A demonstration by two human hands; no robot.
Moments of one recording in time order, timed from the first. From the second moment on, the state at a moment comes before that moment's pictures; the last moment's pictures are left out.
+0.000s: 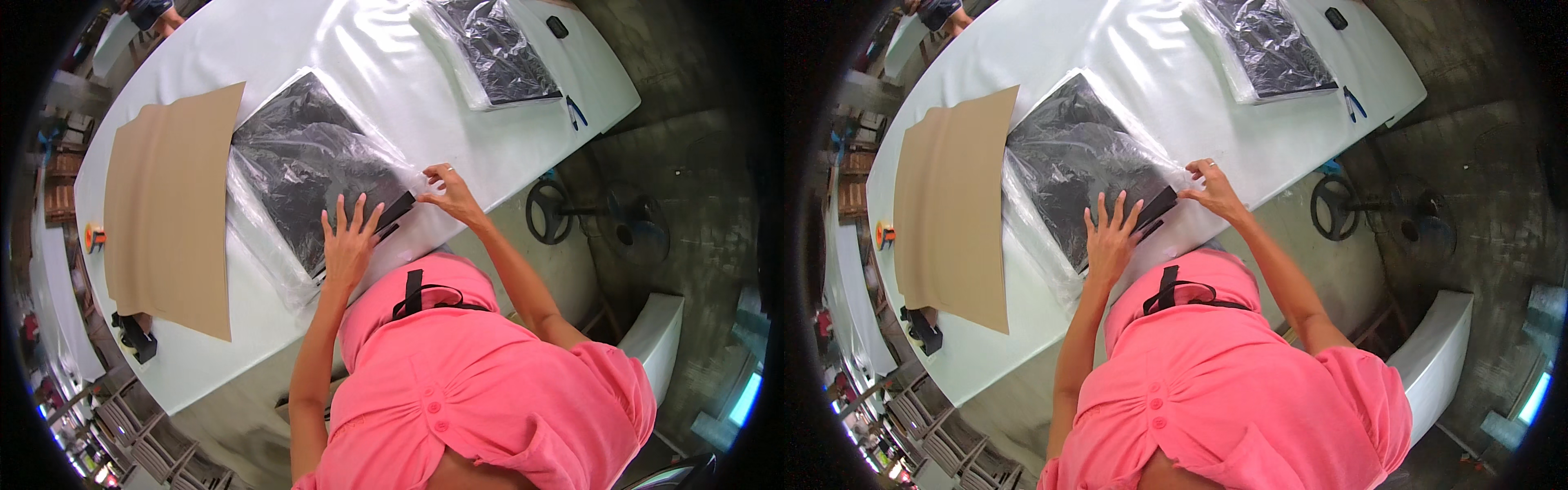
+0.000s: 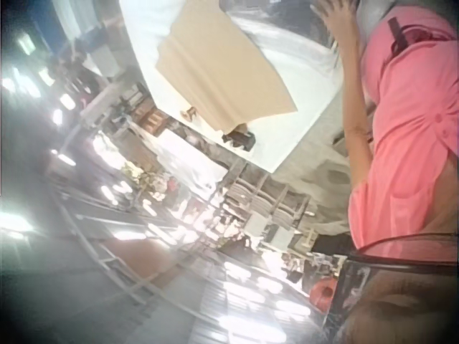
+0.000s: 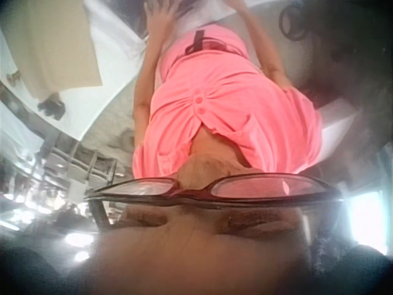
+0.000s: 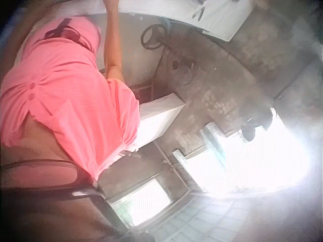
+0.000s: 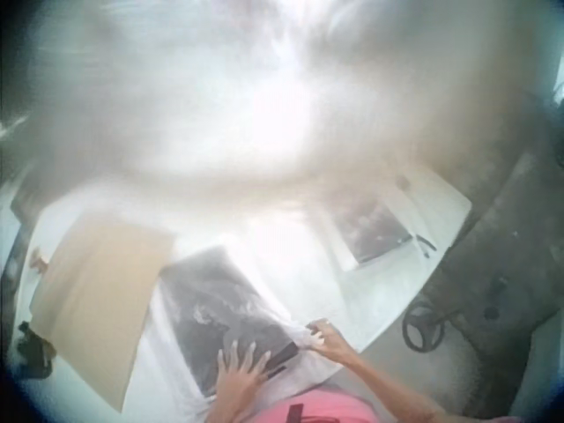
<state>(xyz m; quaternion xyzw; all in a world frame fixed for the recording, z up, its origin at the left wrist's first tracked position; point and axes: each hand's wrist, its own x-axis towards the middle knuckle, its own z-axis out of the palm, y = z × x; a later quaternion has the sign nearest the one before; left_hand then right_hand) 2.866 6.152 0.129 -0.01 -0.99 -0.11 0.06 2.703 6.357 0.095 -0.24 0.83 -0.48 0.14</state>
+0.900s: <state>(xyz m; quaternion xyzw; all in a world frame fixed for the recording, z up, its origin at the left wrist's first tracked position) 2.872 6.149 0.075 0.01 -0.99 -0.13 0.10 2.702 6.359 0.105 -0.27 0.83 -0.46 0.16</state>
